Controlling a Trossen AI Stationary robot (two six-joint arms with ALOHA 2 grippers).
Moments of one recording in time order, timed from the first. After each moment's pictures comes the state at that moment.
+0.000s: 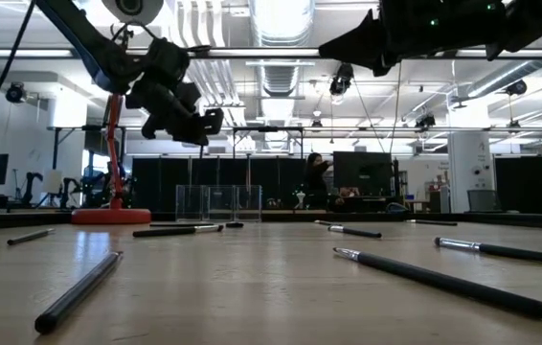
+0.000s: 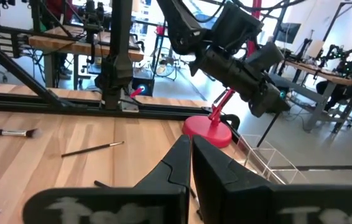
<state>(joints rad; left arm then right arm) 0.71 1.47 0.78 0.43 -0.44 -0.11 0.03 1.25 0.55 0.65 0.26 -0.14</state>
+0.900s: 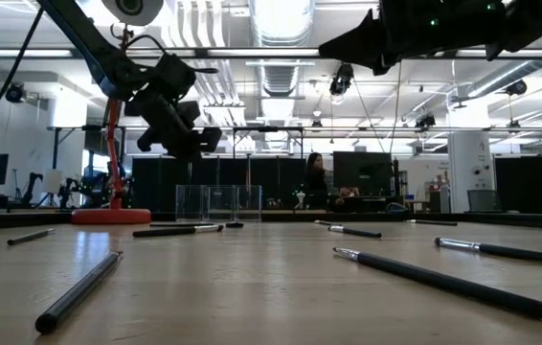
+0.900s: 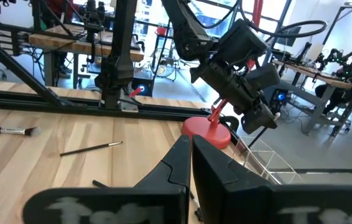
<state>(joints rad) 0.73 1.52 0.80 0.28 -0.44 -0.15 0.03 1.25 0.55 0.65 0.26 -0.16</state>
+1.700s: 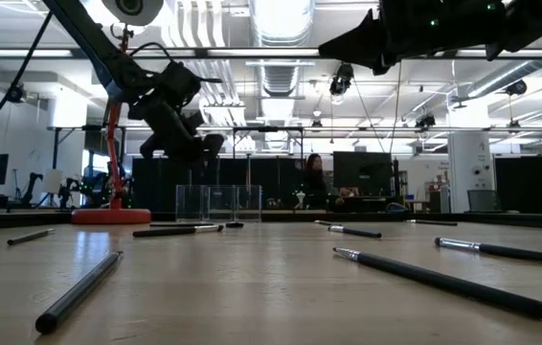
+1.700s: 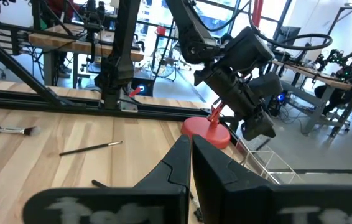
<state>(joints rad) 0.74 1.57 0.84 0.22 -0.39 -0.17 0.03 1.25 0.55 0.65 0.26 -0.17</state>
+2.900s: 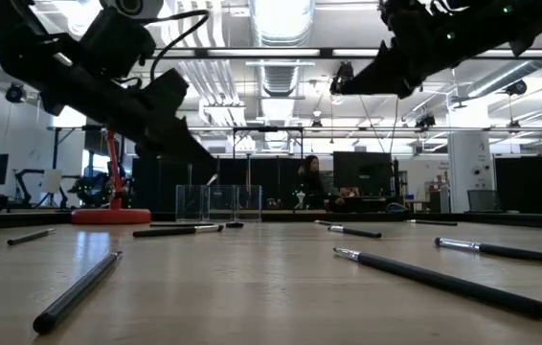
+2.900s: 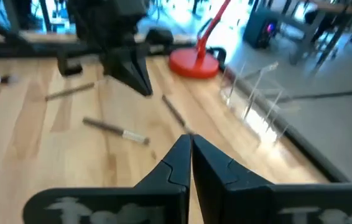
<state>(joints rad) 0.07 1.33 0.39 0.54 -0.28 -0.19 0.07 1.17 0.55 0.28 0.40 0.04</state>
